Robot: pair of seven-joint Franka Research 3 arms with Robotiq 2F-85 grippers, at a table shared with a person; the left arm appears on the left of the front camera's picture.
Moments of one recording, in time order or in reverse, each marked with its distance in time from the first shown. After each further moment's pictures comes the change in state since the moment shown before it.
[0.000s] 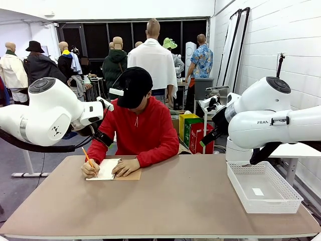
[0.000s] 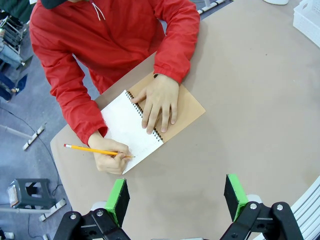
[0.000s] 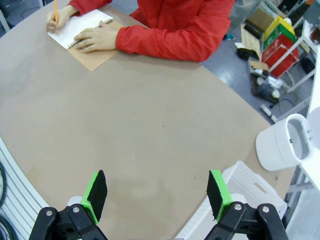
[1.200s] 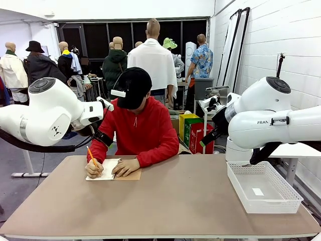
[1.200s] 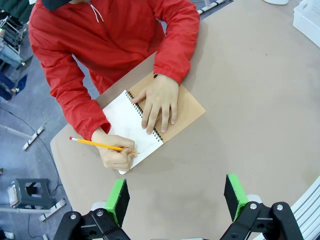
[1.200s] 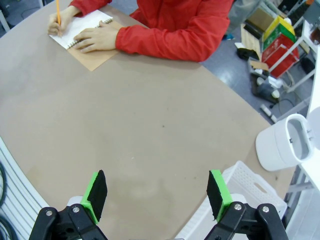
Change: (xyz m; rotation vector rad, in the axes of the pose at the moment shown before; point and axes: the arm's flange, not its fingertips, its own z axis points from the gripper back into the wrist) left arm 0.000 0.000 0.000 0.000 0.000 0.000; right arm 0.000 0.000 0.000 0.000 0.000 0.000
